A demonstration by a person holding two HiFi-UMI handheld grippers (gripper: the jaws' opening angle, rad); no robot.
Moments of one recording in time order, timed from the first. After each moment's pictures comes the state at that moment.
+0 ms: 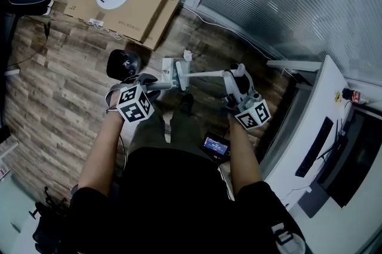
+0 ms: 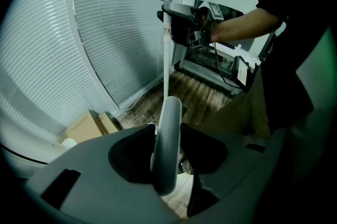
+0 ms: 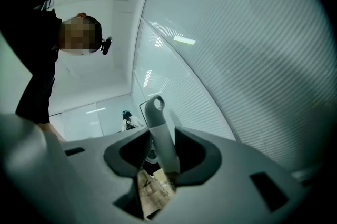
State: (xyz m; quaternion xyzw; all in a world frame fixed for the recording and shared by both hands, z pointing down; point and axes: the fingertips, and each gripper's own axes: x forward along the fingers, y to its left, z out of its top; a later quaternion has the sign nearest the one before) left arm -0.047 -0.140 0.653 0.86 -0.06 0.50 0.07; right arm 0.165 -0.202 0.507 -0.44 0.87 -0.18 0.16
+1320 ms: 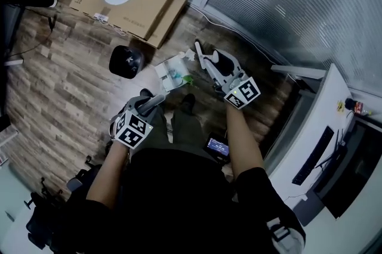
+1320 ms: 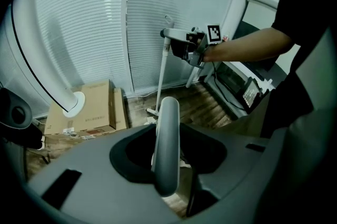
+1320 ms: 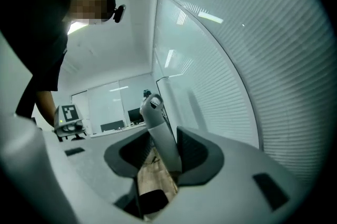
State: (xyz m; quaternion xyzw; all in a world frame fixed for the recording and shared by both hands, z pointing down) left arm -0.070 -0.080 0.655 0.83 -0.24 0.45 0.23; right arm 0.105 -0.250 0.566 -0.32 0.94 -0.14 0.06
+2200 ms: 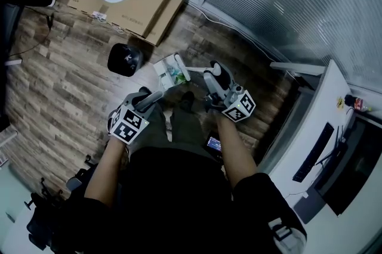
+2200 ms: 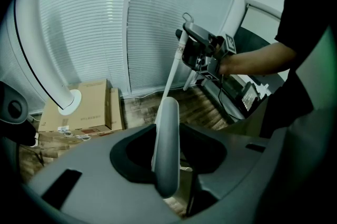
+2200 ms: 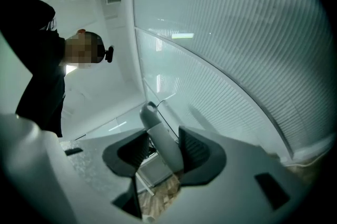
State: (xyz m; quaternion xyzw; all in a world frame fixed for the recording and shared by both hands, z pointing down) left arm -0.073 -0.078 0.656 0.83 -0.23 0.43 0.25; right arm 0.112 -0.197 0.538 -0.32 0.88 -0.25 0.24
